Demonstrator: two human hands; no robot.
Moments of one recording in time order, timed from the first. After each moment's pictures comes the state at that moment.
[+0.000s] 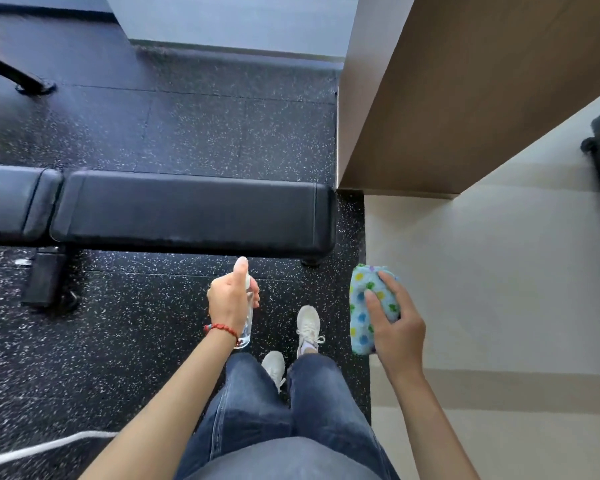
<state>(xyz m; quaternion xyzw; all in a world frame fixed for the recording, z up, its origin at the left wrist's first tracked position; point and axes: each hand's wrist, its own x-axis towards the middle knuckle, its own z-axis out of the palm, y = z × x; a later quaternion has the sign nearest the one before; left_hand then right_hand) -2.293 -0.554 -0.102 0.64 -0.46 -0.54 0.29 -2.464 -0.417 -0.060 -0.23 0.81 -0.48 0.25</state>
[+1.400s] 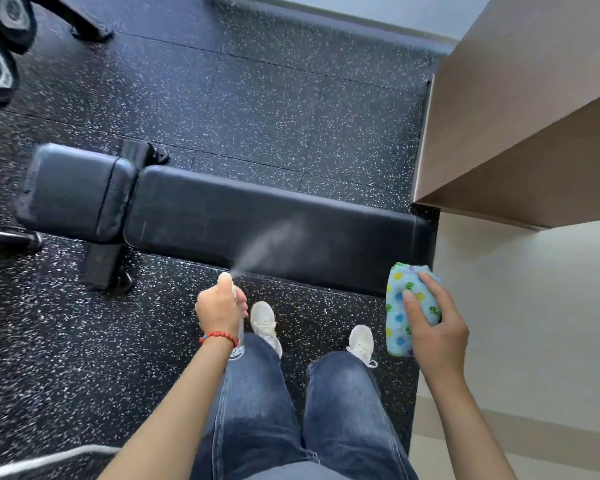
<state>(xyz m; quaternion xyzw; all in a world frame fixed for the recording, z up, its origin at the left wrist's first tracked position) -2.140 -0.778 -0.155 0.79 -0.30 -0.47 0.27 -2.377 -0.669 -0.085 -0.23 0.83 -0.41 0.30</state>
